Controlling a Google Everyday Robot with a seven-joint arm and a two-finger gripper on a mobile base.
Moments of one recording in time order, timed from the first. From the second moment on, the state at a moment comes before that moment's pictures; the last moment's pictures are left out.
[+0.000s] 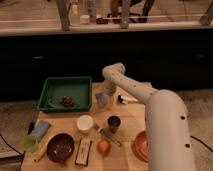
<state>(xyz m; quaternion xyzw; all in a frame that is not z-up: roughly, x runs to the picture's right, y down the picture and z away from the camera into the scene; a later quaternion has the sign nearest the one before) 0.016 0.071 0.961 -0.30 -0.15 -0.14 0.93</state>
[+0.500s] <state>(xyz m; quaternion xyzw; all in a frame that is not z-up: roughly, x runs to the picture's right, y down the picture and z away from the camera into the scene) 0.013 0.074 0.962 -0.31 -0.15 -0.15 0.93</state>
